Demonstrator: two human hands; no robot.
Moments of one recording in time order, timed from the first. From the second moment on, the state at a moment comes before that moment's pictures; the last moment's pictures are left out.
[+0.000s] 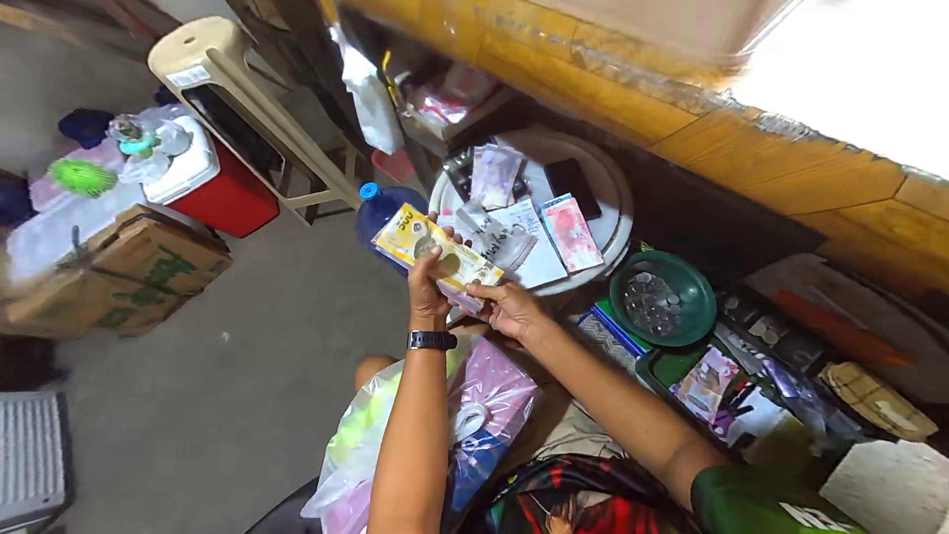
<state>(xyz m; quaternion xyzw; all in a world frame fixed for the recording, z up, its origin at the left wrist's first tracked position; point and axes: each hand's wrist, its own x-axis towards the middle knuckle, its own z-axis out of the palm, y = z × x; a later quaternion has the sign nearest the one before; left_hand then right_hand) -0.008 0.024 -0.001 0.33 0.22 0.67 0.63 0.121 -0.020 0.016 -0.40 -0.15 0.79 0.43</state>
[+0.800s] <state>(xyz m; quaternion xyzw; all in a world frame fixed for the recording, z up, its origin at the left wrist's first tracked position) -0.002 0.020 -0.016 0.18 0.44 0.59 0.65 0.233 0.135 -0.057 -0.52 -0.82 0.21 0.11</state>
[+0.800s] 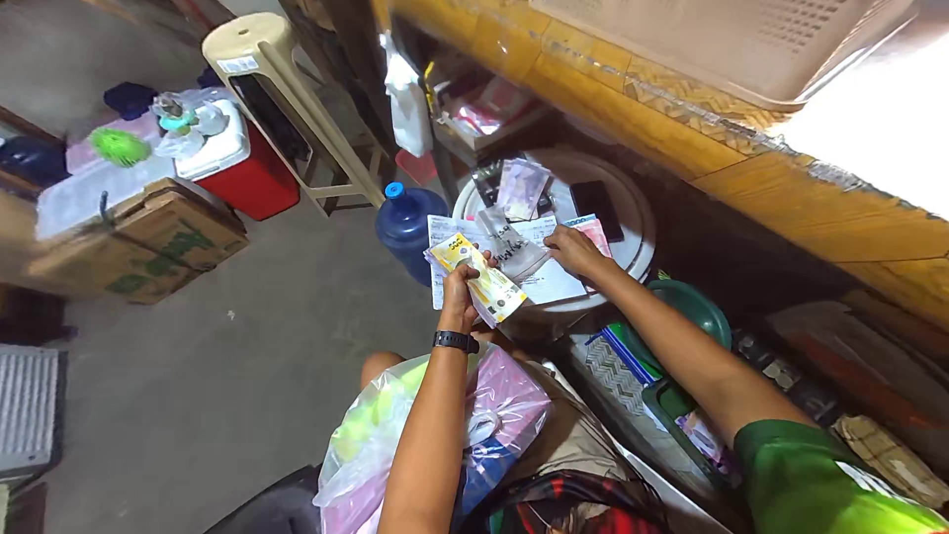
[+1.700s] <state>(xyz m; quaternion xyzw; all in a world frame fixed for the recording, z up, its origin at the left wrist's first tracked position) 0.018 0.016 -0.011 0.29 0.48 0.54 0.63 0.178 0.047 0.009 -0.52 -0.59 0.48 0.40</state>
